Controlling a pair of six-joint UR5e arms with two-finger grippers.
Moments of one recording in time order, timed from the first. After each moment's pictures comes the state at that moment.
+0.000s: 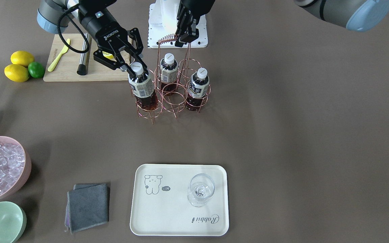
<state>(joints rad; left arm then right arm) -0.62 -2.42 -2.01 -1.37 -2.09 0.20 0.45 -1.31 2.01 -0.56 1.25 0.46</state>
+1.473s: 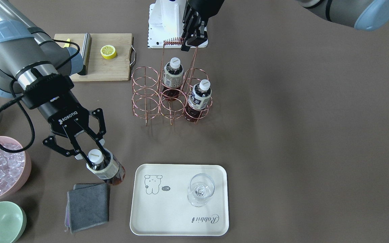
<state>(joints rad) -0.67 -2.41 -2.01 -1.37 -2.09 0.21 0.85 -1.08 1.51 -0.37 1.57 0.50</state>
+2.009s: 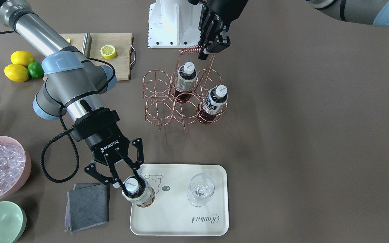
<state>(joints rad) -0.78 -2.38 -2.02 -1.37 -2.11 0.22 0.78 -0.85 1.23 -0.34 1.41 0.57</state>
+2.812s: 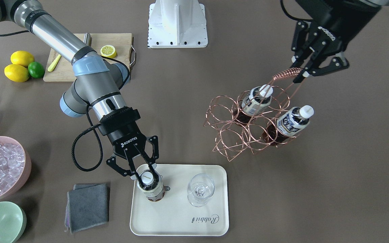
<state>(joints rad) -1.15 -2.19 -2.01 -1.37 -2.34 0.41 0.69 -0.84 1.17 -0.30 1.27 0.58</state>
